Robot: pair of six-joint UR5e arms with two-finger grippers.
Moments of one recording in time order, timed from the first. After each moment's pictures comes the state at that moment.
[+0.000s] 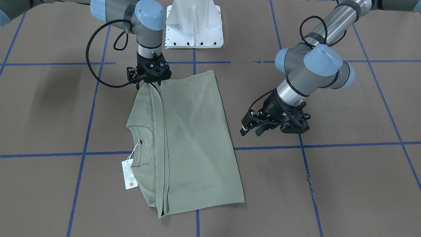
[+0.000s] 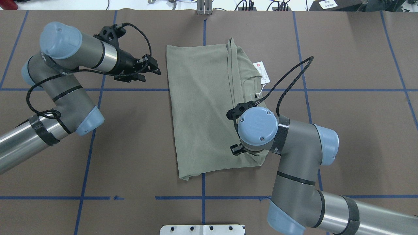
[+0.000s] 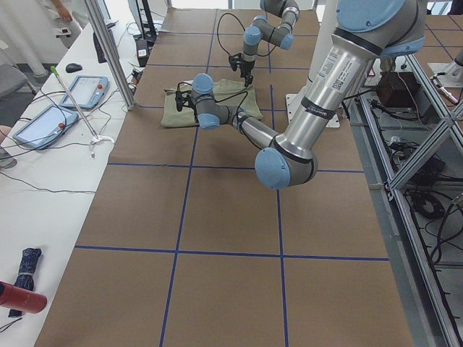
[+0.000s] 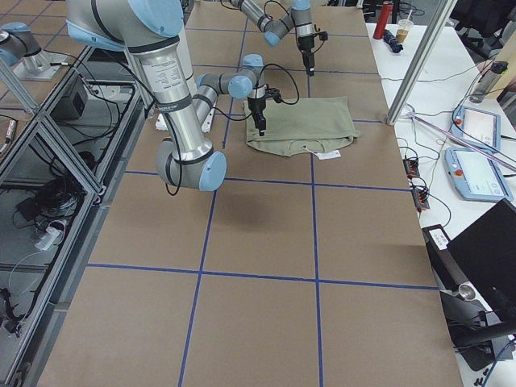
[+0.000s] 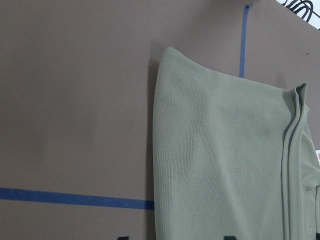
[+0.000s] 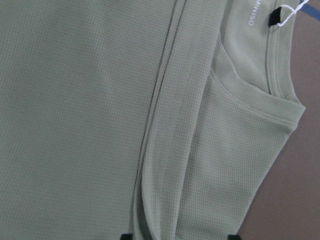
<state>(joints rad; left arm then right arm) -0.81 -2.12 -1.46 -2.37 -2.07 -1.44 0.40 -1.04 1.86 -1.77 1.71 0.89</state>
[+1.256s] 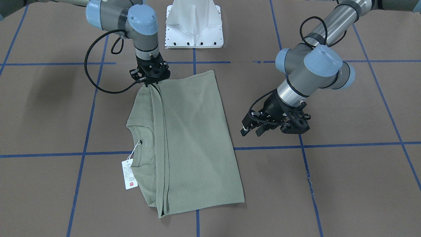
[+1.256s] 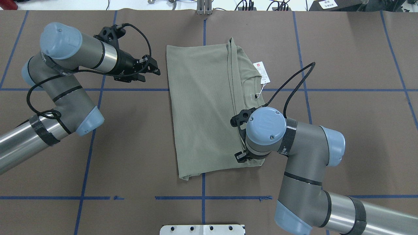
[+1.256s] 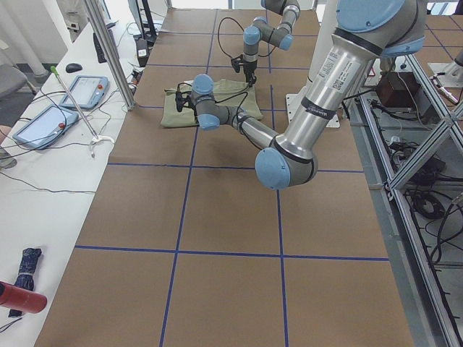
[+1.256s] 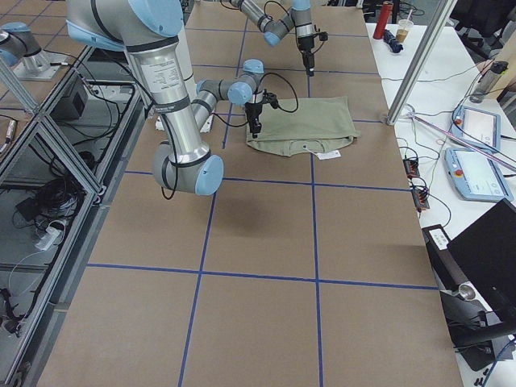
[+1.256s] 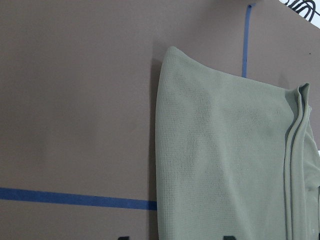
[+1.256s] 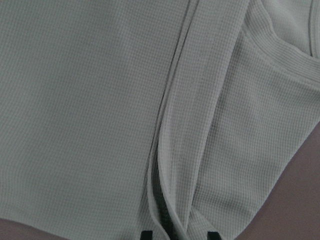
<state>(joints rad) -0.80 -2.12 -1.45 -2.37 -2.07 -1.44 0.40 -1.09 1.86 -1.73 1.81 0.84</state>
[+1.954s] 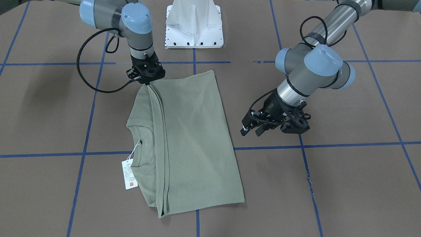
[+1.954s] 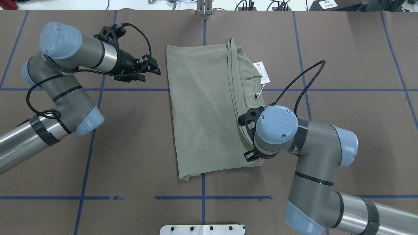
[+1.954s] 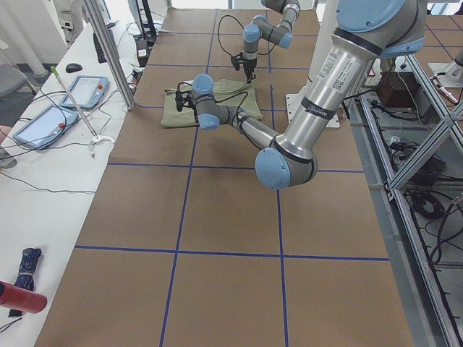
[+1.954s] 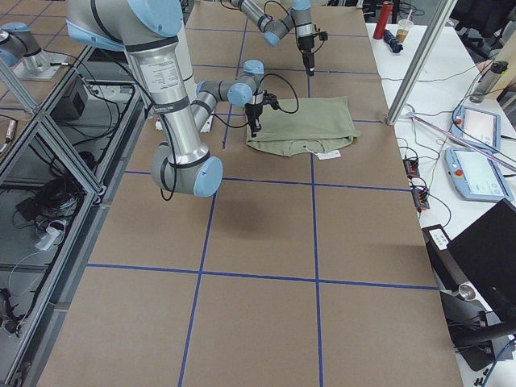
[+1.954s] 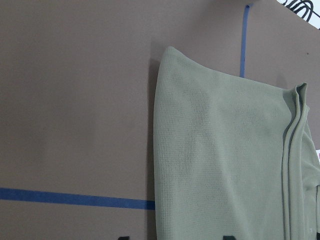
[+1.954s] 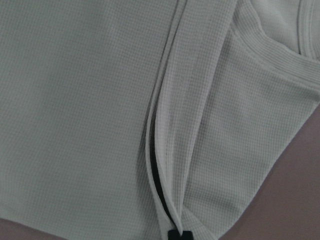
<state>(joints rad) -0.81 -2.12 -1.45 -2.37 -2.07 -1.44 0.42 -1.15 1.93 -1.74 1.82 0.82</state>
